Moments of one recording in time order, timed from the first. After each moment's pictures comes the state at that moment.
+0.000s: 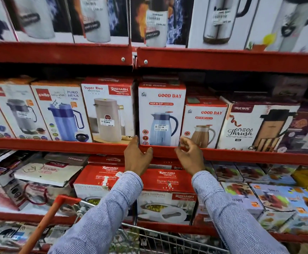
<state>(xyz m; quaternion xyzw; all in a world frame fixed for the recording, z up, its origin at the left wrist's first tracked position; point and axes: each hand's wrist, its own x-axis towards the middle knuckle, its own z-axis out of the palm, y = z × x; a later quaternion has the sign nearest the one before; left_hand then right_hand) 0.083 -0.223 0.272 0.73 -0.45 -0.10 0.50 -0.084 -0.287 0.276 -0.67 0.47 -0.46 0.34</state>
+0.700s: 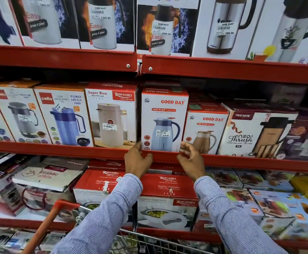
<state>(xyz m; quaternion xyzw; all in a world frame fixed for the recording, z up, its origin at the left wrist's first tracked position) 0.089 -0.223 0.273 0.72 -0.46 -0.10 0.51 -0.084 -0.292 0.270 -0.65 0.46 -0.45 0.40</state>
